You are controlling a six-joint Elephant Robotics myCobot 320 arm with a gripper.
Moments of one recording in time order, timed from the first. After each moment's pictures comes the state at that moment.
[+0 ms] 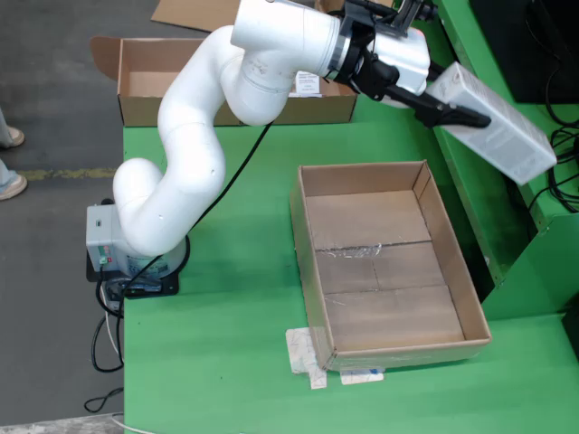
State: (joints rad) arm 0.15 -0.52 -0.03 0.37 1.12 -0.10
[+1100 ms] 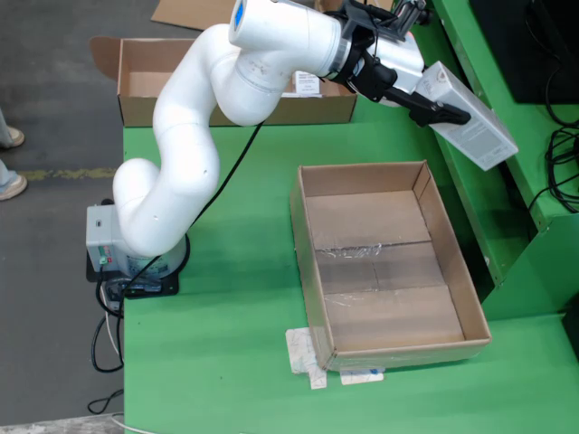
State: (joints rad) arm 0.11 -0.47 -0.02 0.20 1.31 -0.04
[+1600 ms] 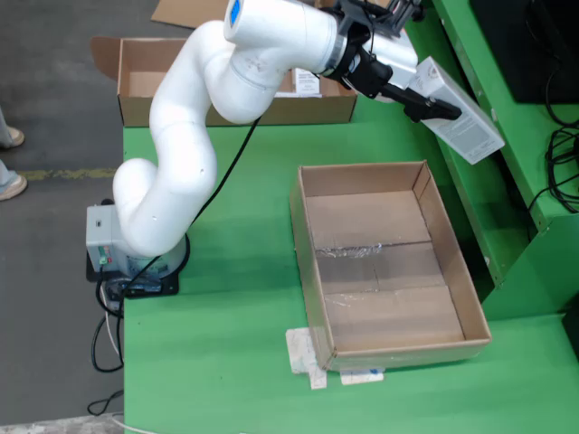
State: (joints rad) arm 0.12 -0.44 -0.02 0.14 1.35 -0.04
